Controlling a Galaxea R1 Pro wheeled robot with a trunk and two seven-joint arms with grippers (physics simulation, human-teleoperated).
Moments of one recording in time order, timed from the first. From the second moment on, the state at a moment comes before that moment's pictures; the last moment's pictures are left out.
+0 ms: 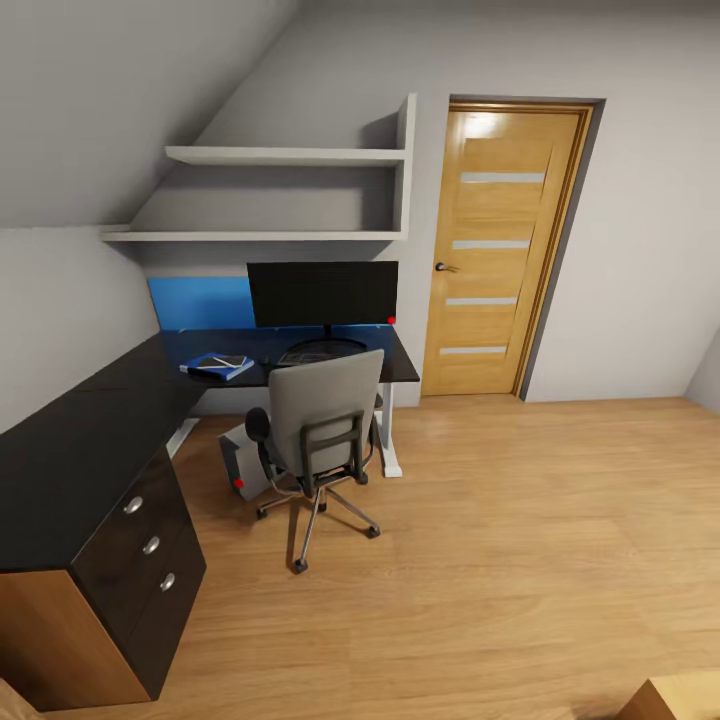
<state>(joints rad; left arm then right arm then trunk) -0.05 0.00 -0.03 -0.02 0.30 -0.89 0.13 -0.19 0.01 0.93 0.00 -0.95 -0.90 -0.18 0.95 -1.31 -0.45</state>
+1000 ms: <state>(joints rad) -0.05 -0.01 -0.03 -0.02 0.30 -0.89 0.12 -0.19 0.01 0.93 0.00 -0.95 -0.90 -0.18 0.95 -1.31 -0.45</state>
